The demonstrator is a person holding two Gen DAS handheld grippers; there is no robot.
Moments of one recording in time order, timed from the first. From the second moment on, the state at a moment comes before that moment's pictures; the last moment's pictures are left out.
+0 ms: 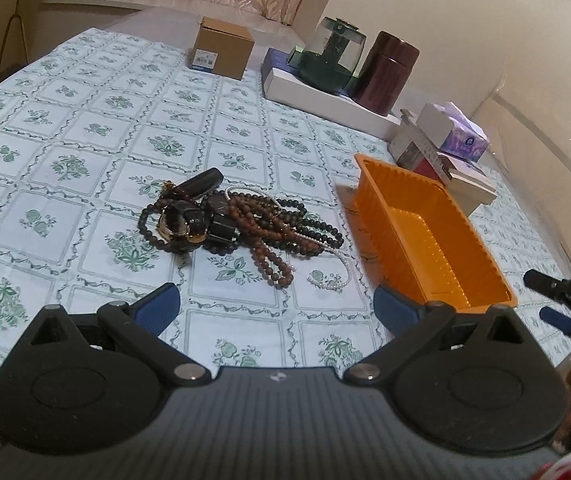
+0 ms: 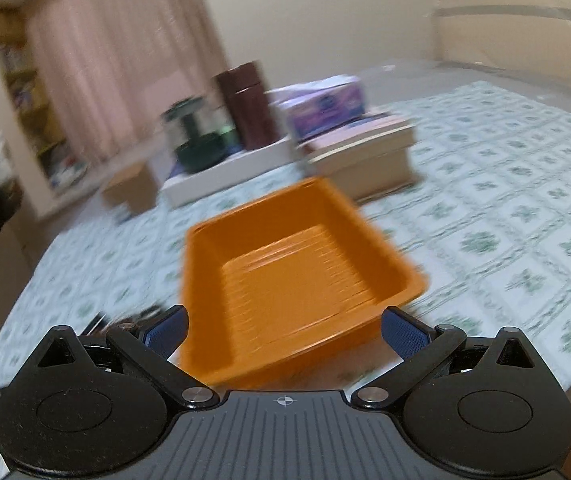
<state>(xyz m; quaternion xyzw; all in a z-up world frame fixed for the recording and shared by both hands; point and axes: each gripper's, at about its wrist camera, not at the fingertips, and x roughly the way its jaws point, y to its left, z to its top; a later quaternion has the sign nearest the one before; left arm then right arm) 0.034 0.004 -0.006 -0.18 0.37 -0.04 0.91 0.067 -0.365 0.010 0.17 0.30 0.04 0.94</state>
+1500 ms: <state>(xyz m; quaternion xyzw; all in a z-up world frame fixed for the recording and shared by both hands) 0.056 -0.003 -0.042 -0.18 0.38 -0.03 0.91 0.138 -0.412 -0.049 0.24 0.29 -0.01 0.92</state>
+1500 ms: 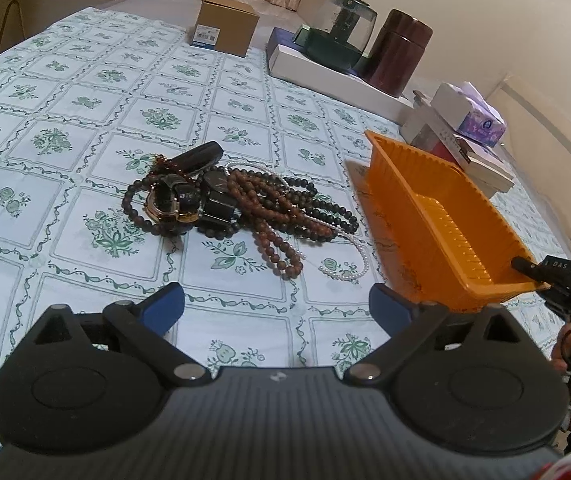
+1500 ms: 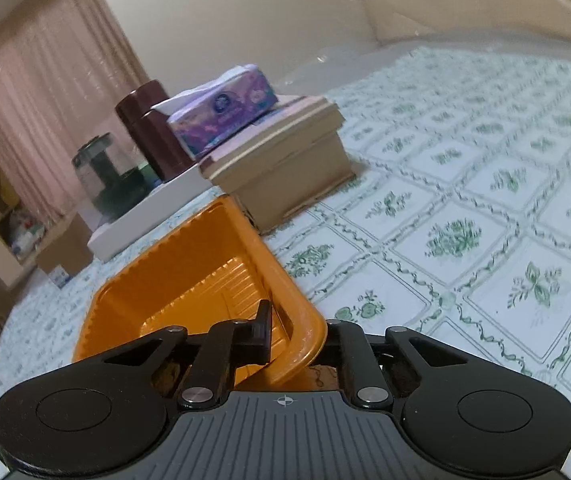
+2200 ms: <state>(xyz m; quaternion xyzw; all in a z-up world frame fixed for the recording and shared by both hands) 0.103 0.039 -0.048 -0.10 0.35 0.01 0.93 0.107 -0.325 -0.003 0.00 0.21 0.02 0.98</state>
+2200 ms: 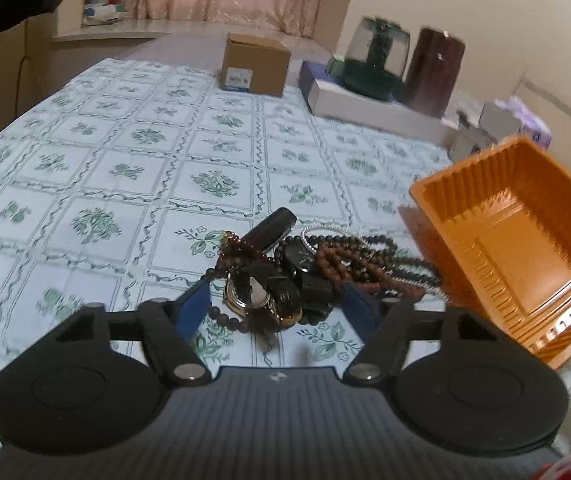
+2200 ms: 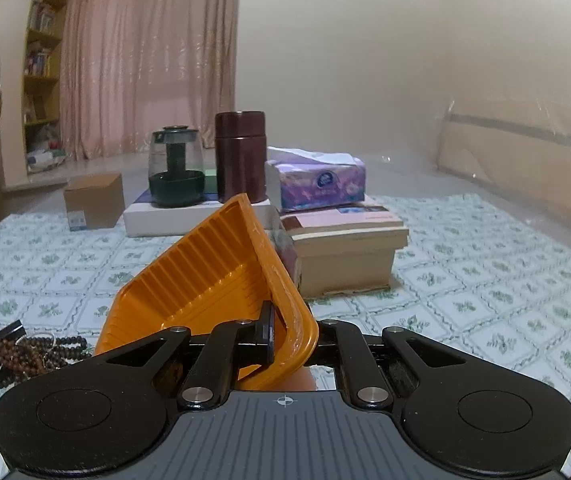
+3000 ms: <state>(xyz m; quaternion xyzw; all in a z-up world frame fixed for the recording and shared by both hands) 0.108 0.040 0.011 -0.07 0.33 -0.04 0.94 0.101 -0.309 0.006 -0.04 0.20 0.03 0.98</state>
